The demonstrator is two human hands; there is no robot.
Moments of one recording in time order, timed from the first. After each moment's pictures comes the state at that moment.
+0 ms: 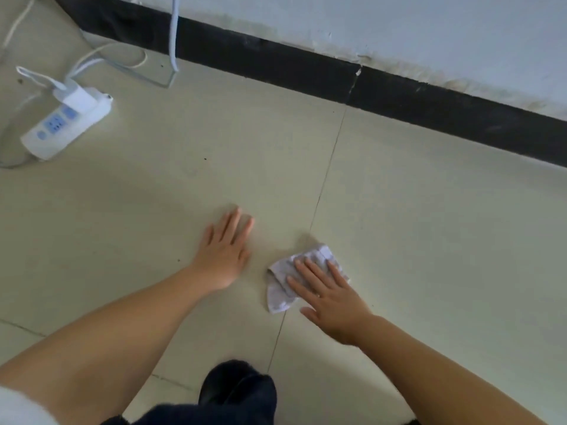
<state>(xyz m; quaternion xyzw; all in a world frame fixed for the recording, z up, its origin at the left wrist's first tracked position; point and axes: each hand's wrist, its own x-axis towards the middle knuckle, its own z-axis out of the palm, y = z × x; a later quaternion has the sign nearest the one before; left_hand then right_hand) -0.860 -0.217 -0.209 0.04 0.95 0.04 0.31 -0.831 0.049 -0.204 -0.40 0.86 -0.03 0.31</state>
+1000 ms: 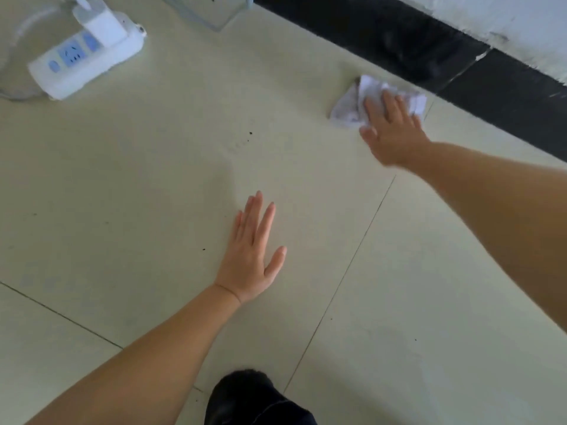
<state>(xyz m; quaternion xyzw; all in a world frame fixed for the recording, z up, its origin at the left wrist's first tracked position) -0.839 -0.221 -0.236 -0.03 0.96 0.29 0.03 -1.107 -0.036 -0.208 -0.18 0.95 -0.02 0.27</state>
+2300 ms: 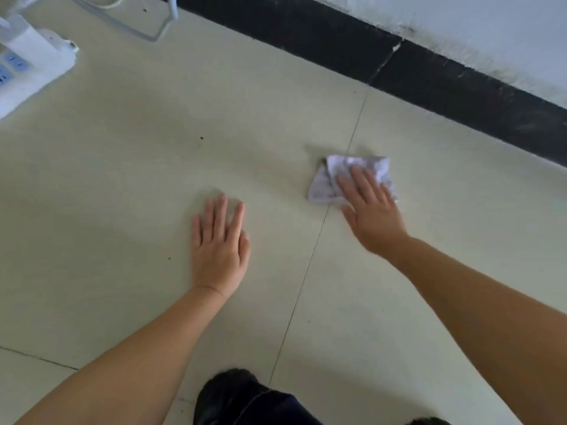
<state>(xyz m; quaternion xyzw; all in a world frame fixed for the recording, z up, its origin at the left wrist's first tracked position) -0.846 -0.211 -0.252 -0.06 0.99 0.09 0.00 -0.965 0.056 -0.218 -0.19 0.96 -0.05 0.17</state>
